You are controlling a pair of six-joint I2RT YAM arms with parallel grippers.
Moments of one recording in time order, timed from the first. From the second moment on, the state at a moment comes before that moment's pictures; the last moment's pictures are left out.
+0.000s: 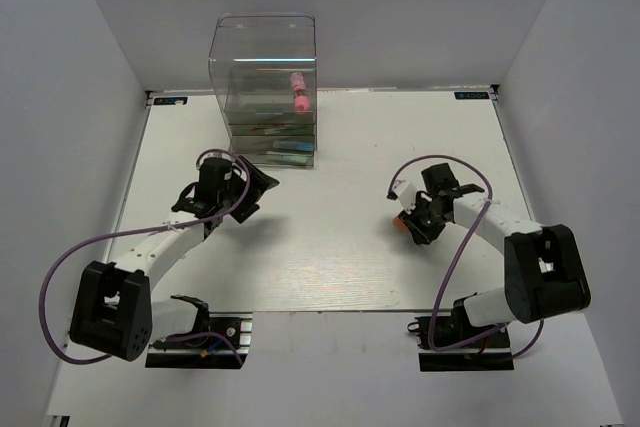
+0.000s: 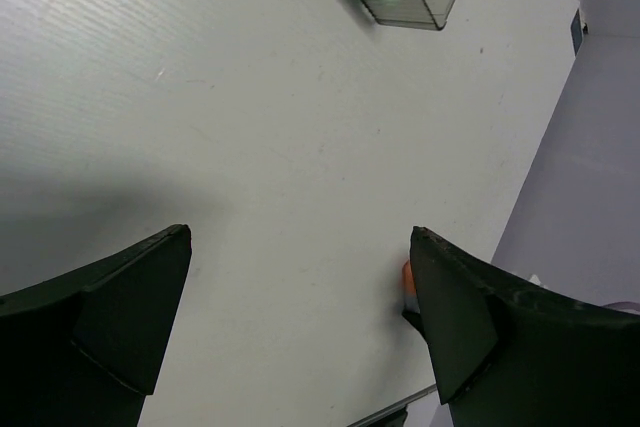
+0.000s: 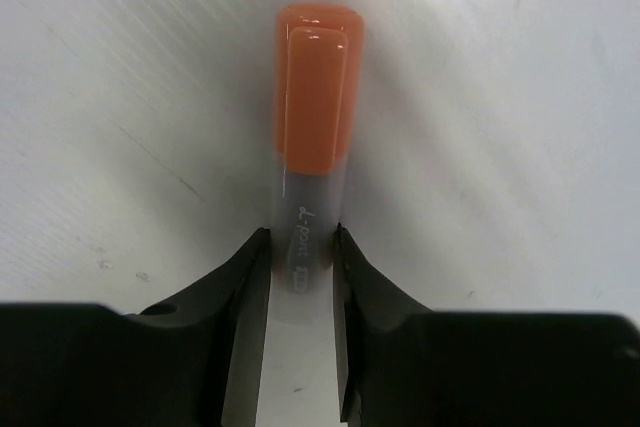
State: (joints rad) left arm -0.29 1.24 0.67 -0.11 0.12 -1.06; right arm 0.27 1.39 0.70 -0.58 -0.21 -0.60
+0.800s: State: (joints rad) left arm -0.29 1.22 0.50 -0.02 0.12 -1.20; right arm 0.65 2.10 1.75 -0.41 -0.41 -1.01
